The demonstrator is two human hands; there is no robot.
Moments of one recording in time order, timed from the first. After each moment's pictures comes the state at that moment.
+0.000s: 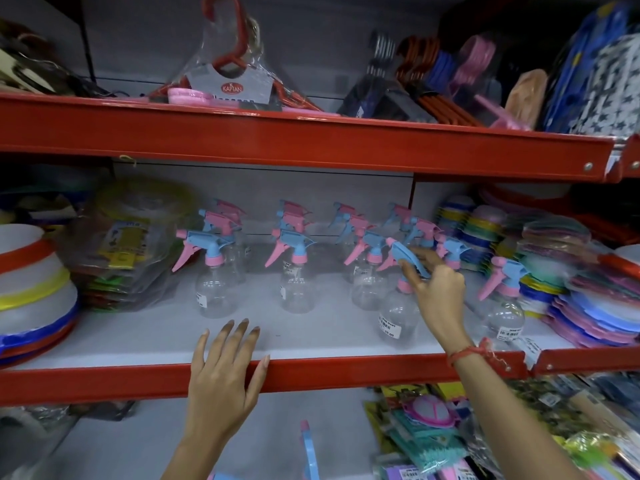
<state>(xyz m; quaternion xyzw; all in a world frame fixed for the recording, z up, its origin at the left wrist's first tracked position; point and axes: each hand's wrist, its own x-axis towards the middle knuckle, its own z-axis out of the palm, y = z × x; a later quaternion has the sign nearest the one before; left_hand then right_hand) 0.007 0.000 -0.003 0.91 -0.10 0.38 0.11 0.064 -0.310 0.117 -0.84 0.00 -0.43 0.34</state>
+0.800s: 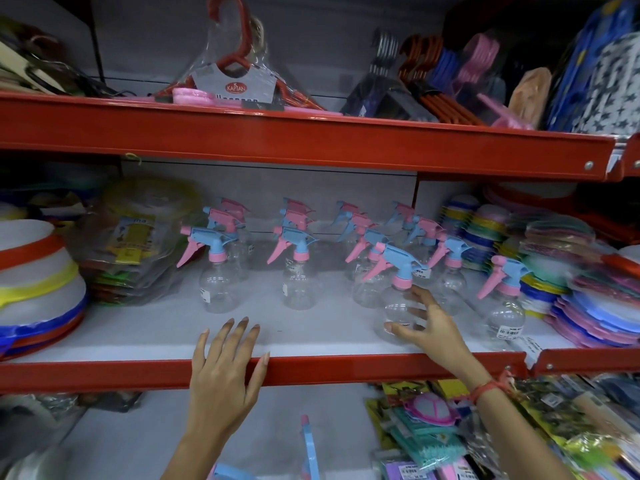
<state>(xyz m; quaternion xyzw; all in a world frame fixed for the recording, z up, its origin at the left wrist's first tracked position) 0.002 -0.004 -0.007 0.90 -0.09 0.40 0.12 0.051 -0.336 0.058 -0.84 -0.08 -0.16 0.51</state>
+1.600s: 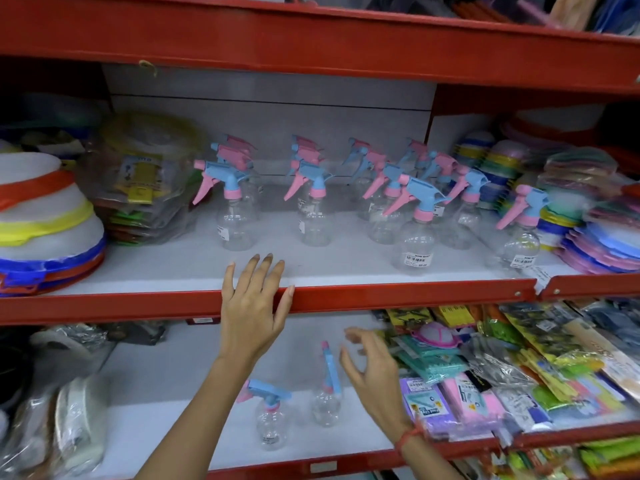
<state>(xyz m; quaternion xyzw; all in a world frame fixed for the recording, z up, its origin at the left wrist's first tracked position) 0.007 0.003 -0.015 0.89 -0.11 0.44 0.09 -0.044 -0.206 -0.092 -0.86 -0.11 -0.28 0.41</state>
